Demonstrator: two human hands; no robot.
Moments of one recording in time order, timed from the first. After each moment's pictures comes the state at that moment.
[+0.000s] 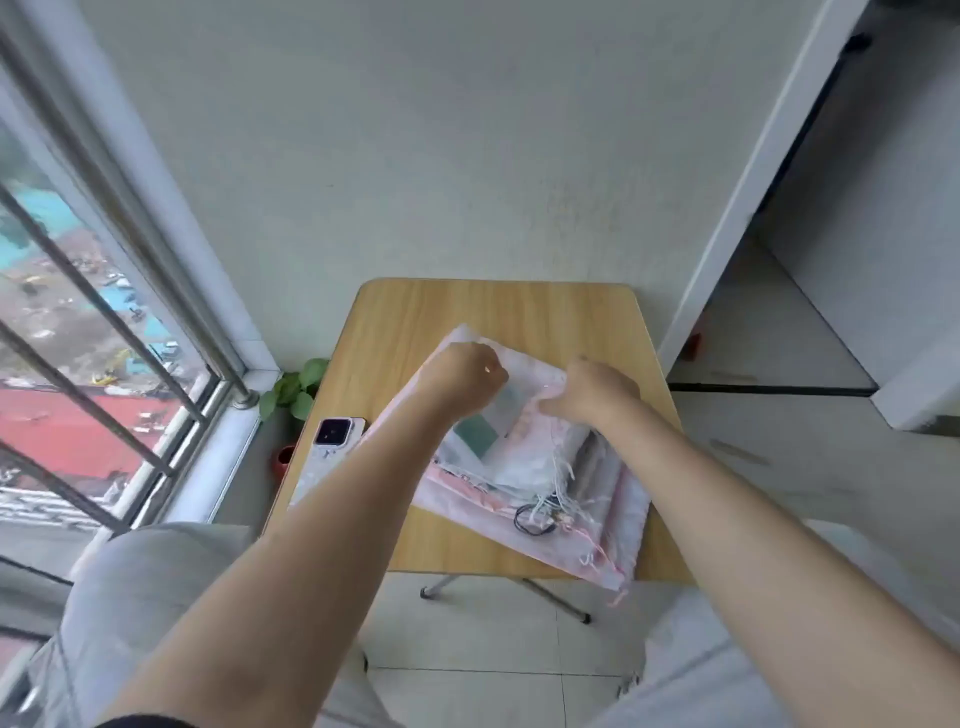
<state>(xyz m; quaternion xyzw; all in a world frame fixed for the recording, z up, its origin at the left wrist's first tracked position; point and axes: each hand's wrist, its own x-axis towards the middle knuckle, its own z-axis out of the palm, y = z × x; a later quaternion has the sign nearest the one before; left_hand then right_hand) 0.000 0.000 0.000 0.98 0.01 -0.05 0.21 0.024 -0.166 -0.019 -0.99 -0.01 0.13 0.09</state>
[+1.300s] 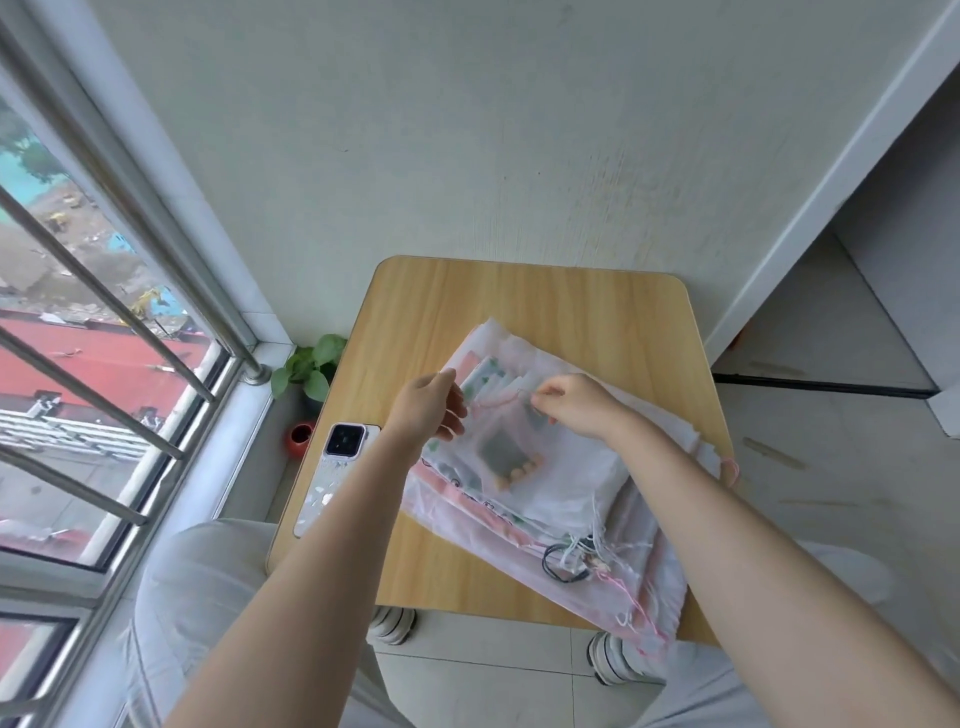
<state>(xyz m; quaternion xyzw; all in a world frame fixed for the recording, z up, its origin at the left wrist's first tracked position) 0.027 0.077 -0.071 0.74 0.23 -0.11 0.62 0.094 -0.132 -0.089 -0.89 -0.07 0.25 0.38</state>
